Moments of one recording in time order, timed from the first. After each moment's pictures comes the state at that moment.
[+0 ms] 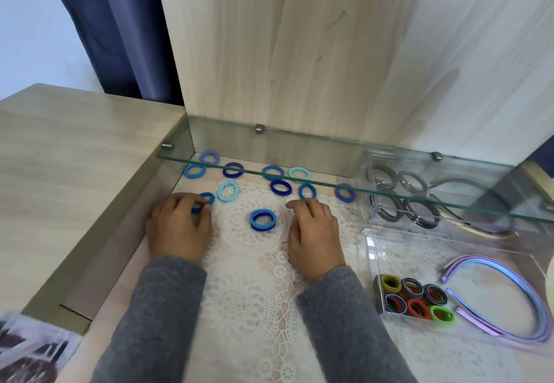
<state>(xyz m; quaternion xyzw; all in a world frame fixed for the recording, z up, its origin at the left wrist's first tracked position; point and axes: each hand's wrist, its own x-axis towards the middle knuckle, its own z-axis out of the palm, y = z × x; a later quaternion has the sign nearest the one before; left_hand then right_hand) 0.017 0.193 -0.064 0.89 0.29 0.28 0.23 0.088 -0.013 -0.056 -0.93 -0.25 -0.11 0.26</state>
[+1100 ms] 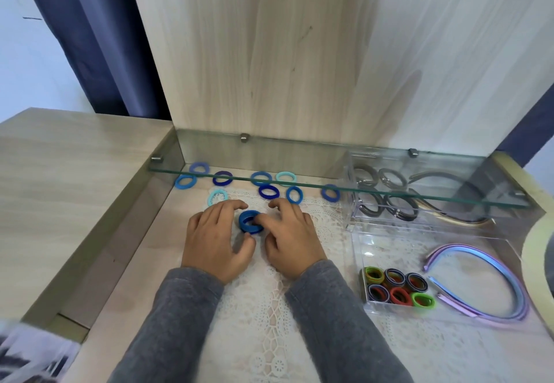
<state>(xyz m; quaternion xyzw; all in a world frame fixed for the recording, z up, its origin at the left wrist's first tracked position) 0.020 0.138 -0.049 0.95 0.08 0.24 0.20 0.080 -0.006 -0.038 -0.91 -0.34 -0.04 0.21</state>
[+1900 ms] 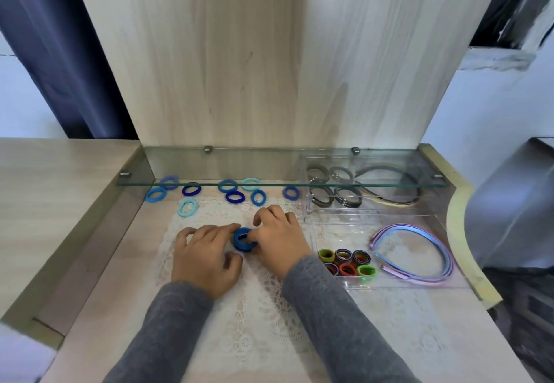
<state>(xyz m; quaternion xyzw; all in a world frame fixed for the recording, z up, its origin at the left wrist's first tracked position) -0.001 0.100 -0.047 0.97 0.02 0.23 0.07 0.056 -0.049 -0.003 -0.93 -0.36 -0.04 0.07</state>
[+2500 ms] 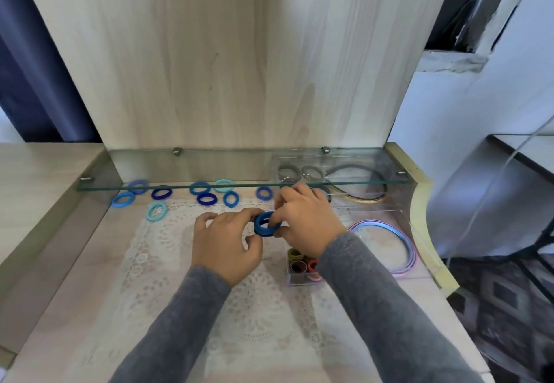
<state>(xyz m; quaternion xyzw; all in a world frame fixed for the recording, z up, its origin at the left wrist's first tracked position) 0.019 0.025 -0.006 0.95 0.01 0.22 0.20 0.062 -0.127 0.056 -0.94 -0.34 -0.05 0.02</state>
